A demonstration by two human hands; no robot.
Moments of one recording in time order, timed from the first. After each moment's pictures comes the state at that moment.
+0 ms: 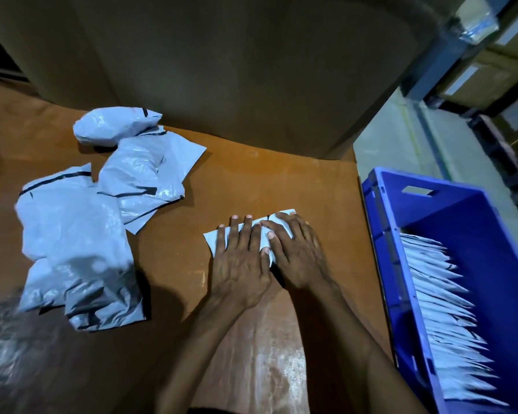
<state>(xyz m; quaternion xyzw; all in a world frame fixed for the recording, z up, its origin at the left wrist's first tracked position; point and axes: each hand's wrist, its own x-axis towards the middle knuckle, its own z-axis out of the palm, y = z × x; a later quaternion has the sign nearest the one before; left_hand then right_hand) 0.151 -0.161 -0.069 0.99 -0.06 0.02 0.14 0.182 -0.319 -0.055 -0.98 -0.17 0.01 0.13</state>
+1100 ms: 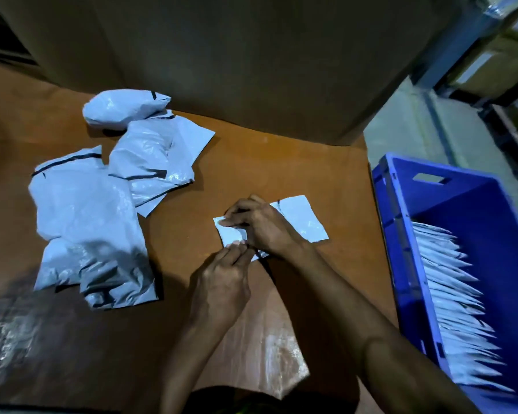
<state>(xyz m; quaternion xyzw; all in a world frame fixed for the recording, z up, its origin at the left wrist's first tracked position) 0.089 -0.122 -0.062 0.96 -0.07 0.15 0.23 0.225 -0.240 -0.045 -0.89 -0.40 0.03 0.23</state>
